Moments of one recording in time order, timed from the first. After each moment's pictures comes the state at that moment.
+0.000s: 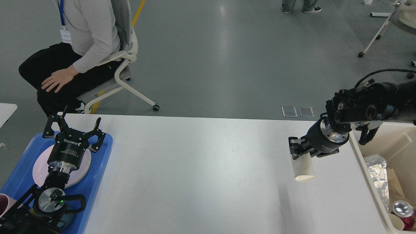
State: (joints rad) left arm -0.31 0.25 -1.28 -0.72 0.14 -0.60 -0.32; right arm 1.82 -0.27 -1.27 1.29 -0.12 0.45 0.05
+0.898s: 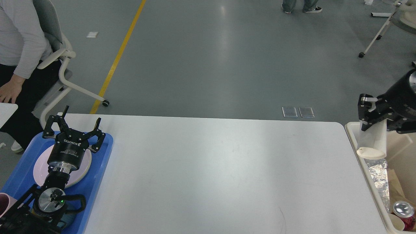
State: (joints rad) left arm -0.31 0.25 -1.28 -0.72 0.14 -0.60 -0.32; right arm 2.38 -0.37 -1.66 1.55 0.18 0.60 -0.11
